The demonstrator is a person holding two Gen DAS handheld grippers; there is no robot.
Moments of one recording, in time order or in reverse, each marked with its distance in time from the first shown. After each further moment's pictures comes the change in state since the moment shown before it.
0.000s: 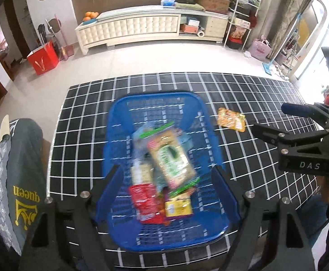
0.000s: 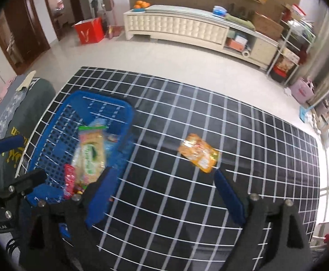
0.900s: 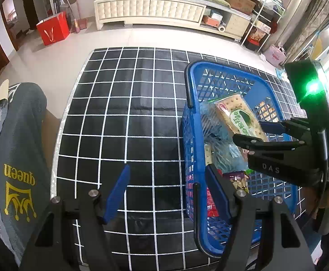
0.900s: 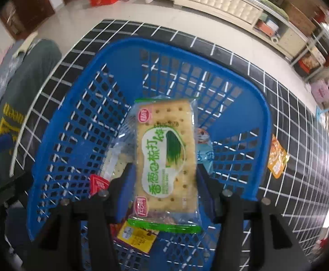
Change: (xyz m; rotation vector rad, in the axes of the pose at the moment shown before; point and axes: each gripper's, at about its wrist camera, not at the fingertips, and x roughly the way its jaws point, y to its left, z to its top) left arm 0.053 0.142 -0.046 -0.138 0.079 -0.043; right arm 0.111 0.159 0.024 -0.150 0.221 -0.013
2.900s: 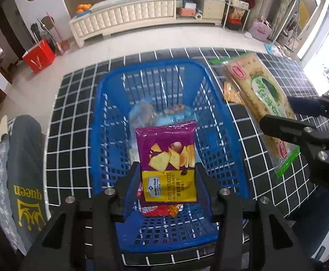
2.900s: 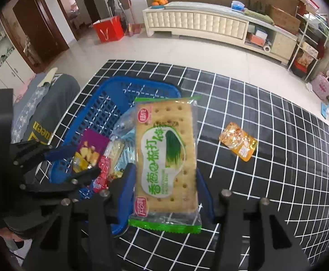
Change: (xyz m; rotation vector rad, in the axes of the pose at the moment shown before) left arm -0.010 -0.147 -0.011 0.194 0.023 0.075; right arm -0.090 -0.095 -0.082 0.128 -0.209 0.160
